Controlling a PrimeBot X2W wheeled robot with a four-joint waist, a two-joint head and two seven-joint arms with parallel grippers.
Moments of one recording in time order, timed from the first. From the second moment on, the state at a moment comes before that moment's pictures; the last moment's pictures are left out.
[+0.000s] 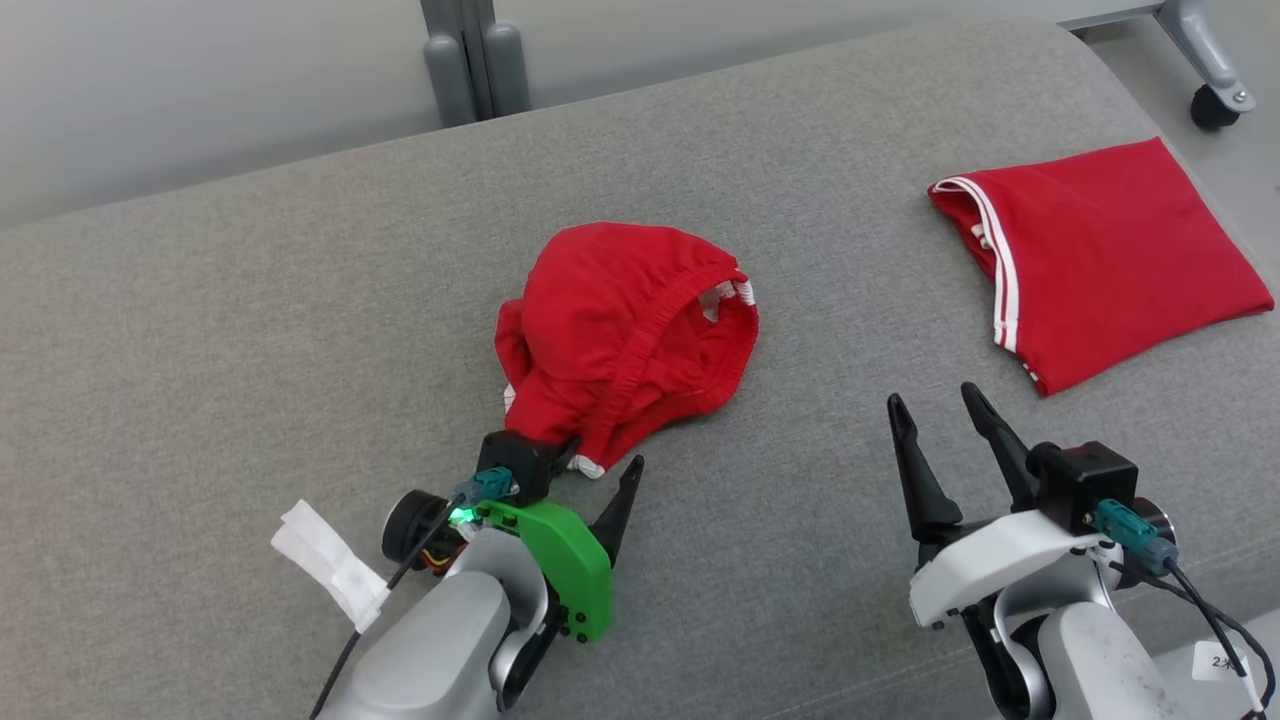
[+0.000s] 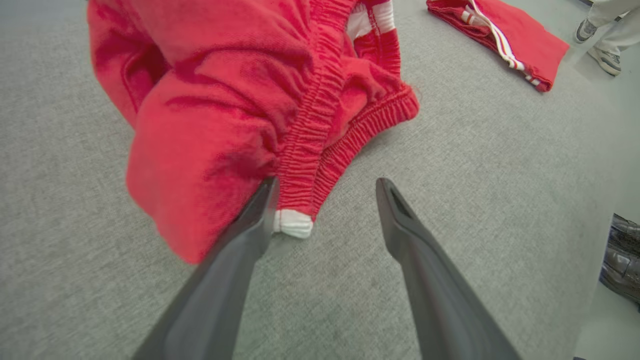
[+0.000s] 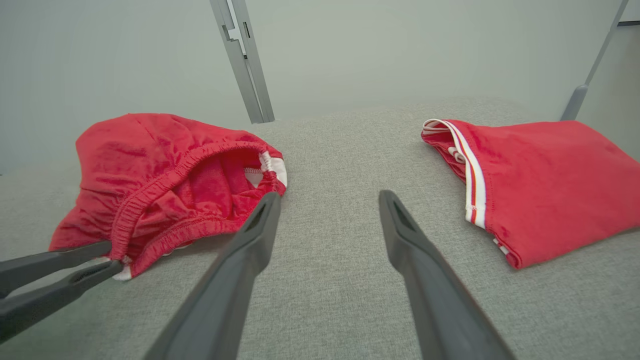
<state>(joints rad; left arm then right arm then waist) -0.55 0.08 -0.83 0.78 -0.66 -0.07 -0.16 -0.13 -0.05 0.09 0.18 0.17 0.13 -0.12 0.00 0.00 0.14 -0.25</state>
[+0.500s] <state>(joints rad) -0.65 0.07 -0.78 0.93 -0.67 0.04 -0.22 -0.14 -0.05 0.09 0.18 0.17 0.13 -0.13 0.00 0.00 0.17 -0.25</state>
